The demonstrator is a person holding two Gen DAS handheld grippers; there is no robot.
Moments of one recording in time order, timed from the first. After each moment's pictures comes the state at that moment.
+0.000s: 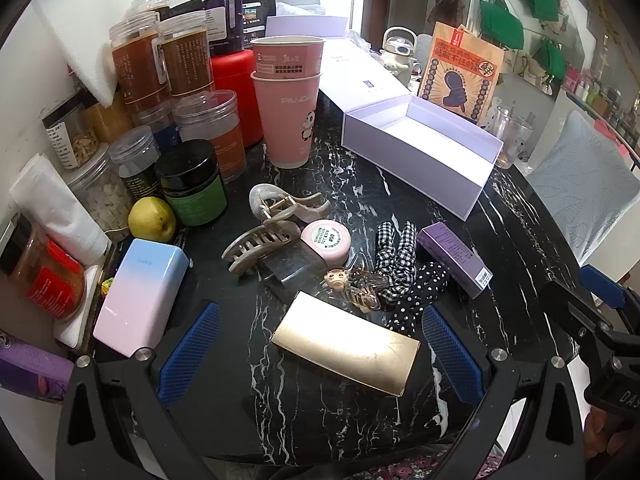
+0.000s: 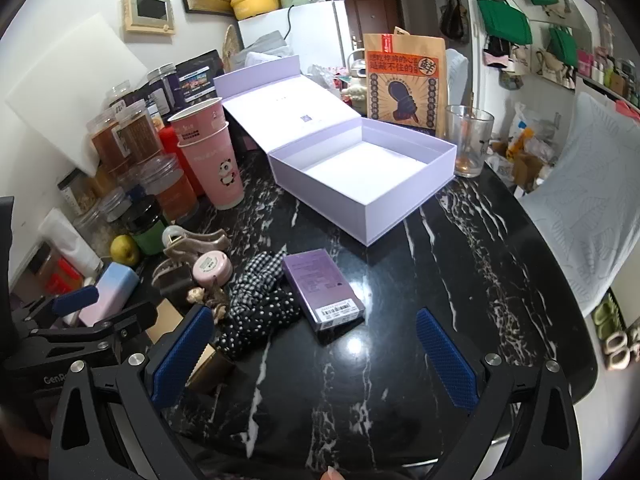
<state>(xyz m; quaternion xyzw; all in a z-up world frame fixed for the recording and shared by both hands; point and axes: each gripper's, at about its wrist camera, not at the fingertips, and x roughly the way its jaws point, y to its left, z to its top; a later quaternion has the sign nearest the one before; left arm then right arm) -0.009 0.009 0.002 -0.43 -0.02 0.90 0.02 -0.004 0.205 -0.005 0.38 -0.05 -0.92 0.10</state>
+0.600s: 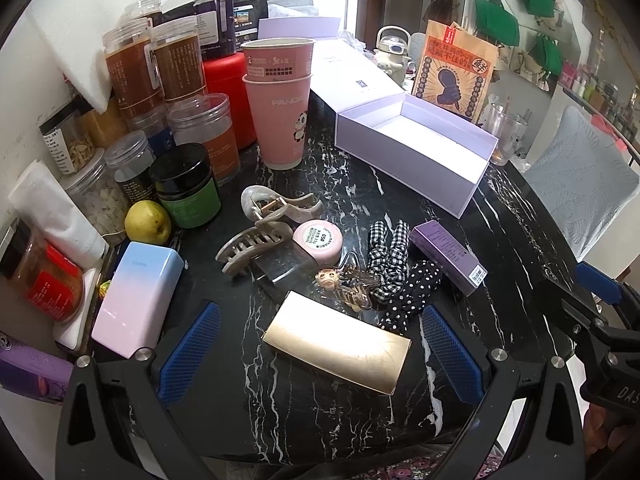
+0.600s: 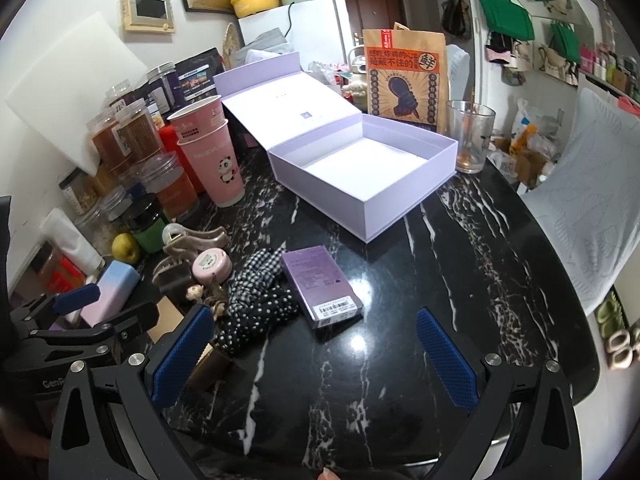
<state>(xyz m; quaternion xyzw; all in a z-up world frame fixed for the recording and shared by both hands) -0.008 0.017 0.005 -0.43 -0.01 0.90 0.02 -0.005 0.209 -0.007 0.38 -0.05 -0.92 0.11</state>
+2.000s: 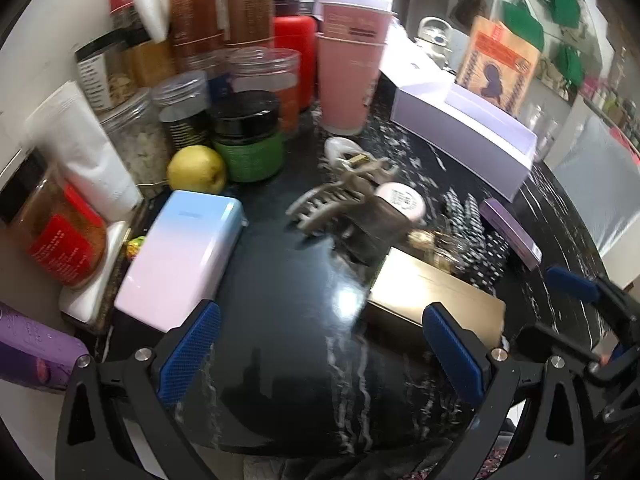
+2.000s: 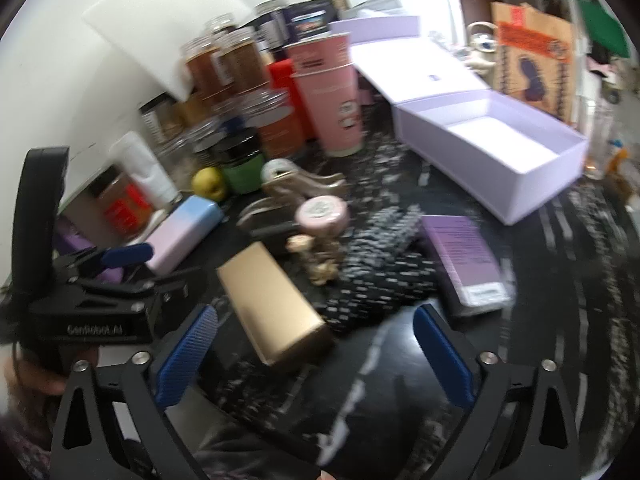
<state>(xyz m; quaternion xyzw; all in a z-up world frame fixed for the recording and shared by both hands) 0.001 -0.058 -0.031 -0.45 -0.04 0.89 -0.01 -0.011 0.137 -0.051 0.40 -0.02 -0.87 0.29</state>
